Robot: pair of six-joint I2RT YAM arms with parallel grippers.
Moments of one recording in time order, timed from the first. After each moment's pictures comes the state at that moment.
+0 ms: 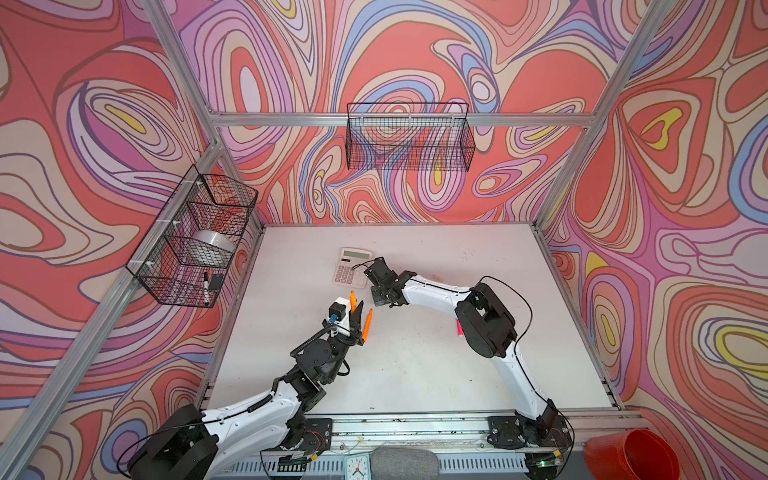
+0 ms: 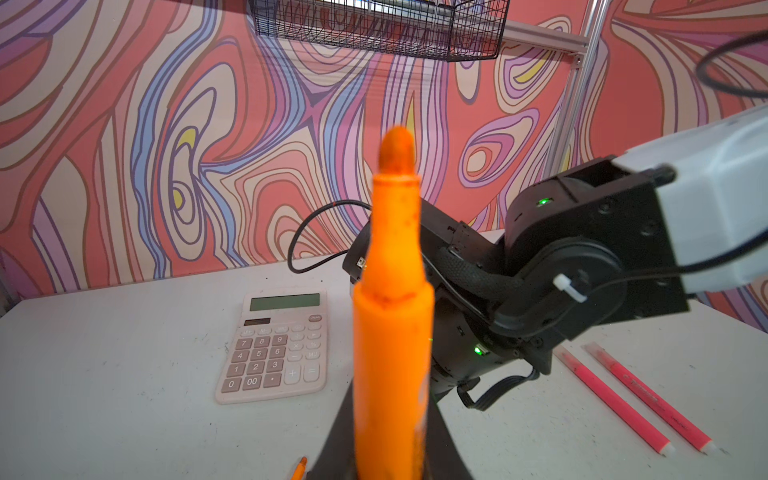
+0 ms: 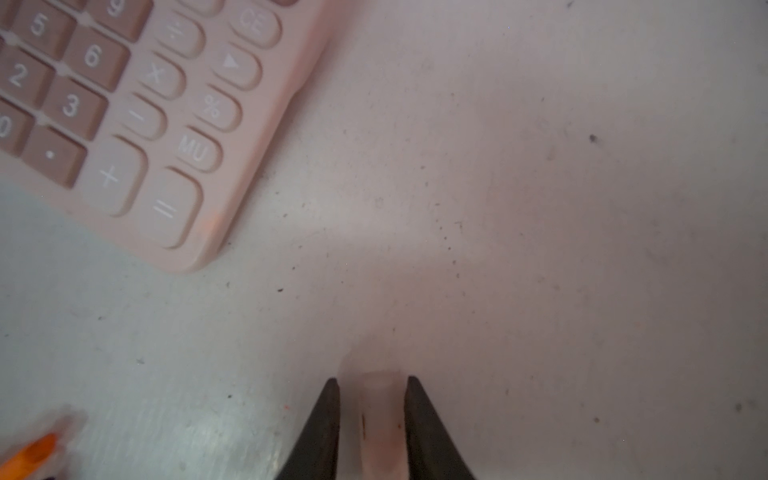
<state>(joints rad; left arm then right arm) -0.77 0.92 0.14 0.87 -0.39 -0.04 0.79 2.33 1.80 -0.52 0.27 0.44</state>
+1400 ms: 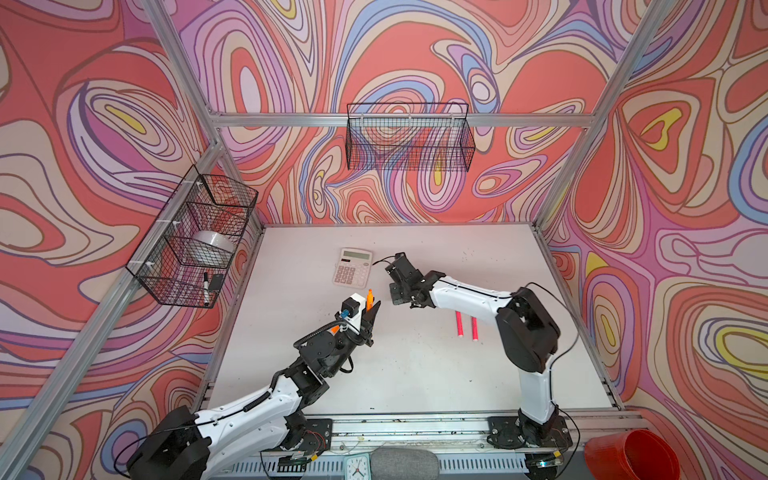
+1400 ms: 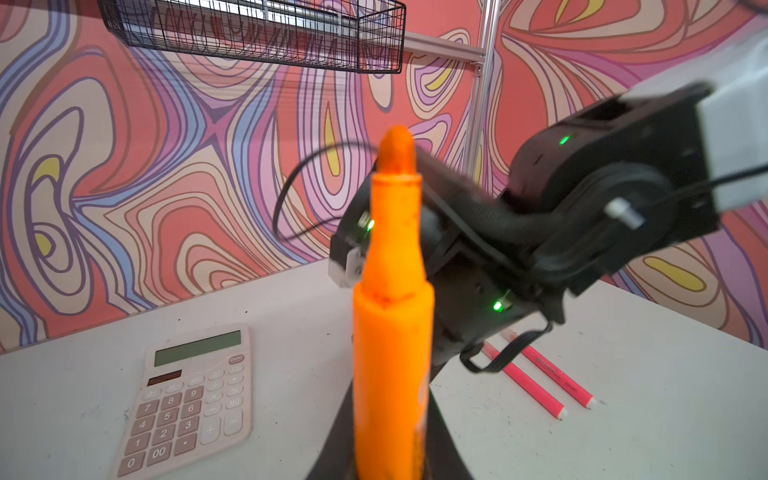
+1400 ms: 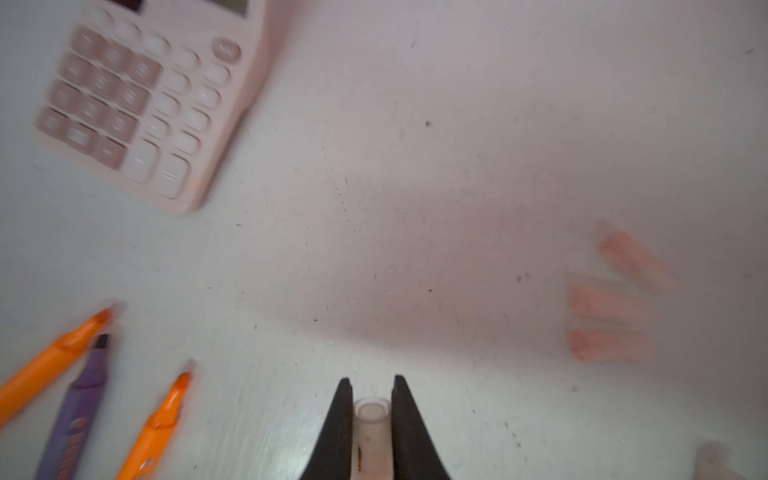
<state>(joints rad) -0.78 0.89 0.25 0.73 -0.17 -0.03 0.76 1.91 1.44 -0.45 0.28 0.45</state>
